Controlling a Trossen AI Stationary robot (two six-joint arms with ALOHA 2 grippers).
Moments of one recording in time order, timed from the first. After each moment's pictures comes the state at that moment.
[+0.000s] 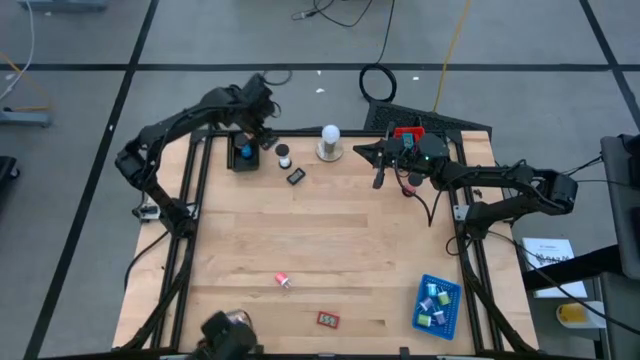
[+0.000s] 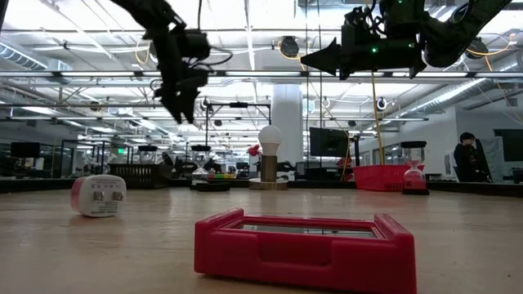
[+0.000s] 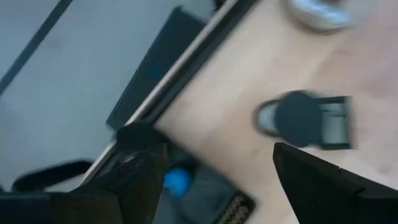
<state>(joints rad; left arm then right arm) 0.79 1.63 1.43 -0.94 -0.07 0.13 -0.48 1.27 0.57 0.80 -0.24 -0.12</state>
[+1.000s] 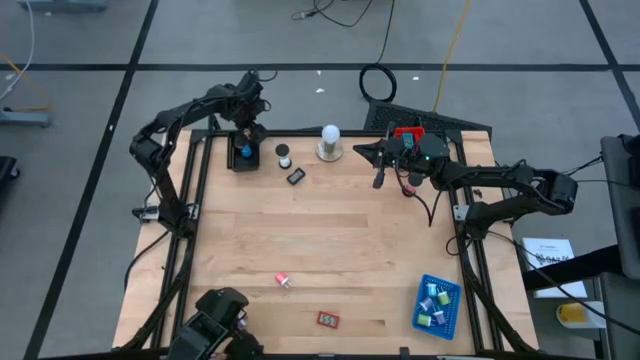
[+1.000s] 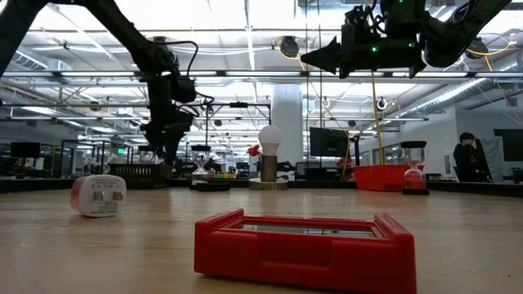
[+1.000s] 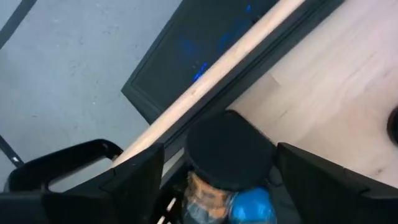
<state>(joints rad) 1.01 1.82 1.36 -0.80 -0.07 0.24 -0.48 1.27 0.57 0.81 -0.24 -0.13</state>
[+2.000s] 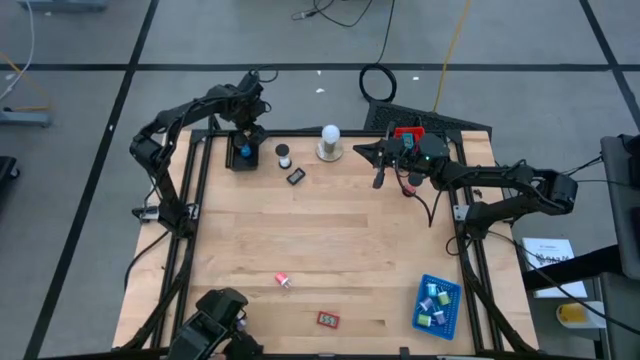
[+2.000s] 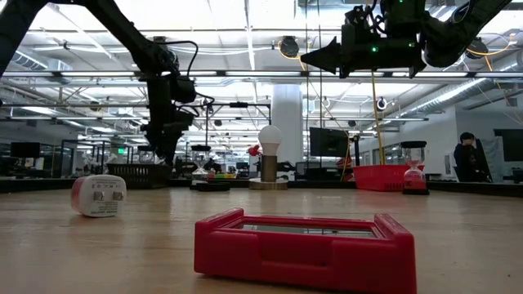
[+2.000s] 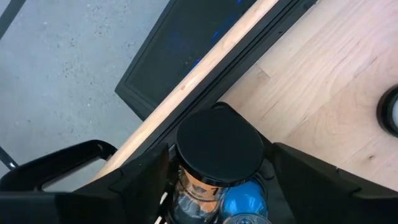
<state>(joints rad) 1.01 1.82 1.36 -0.82 -0.05 0.27 -0.48 1.27 0.57 0.81 -0.24 -0.14</state>
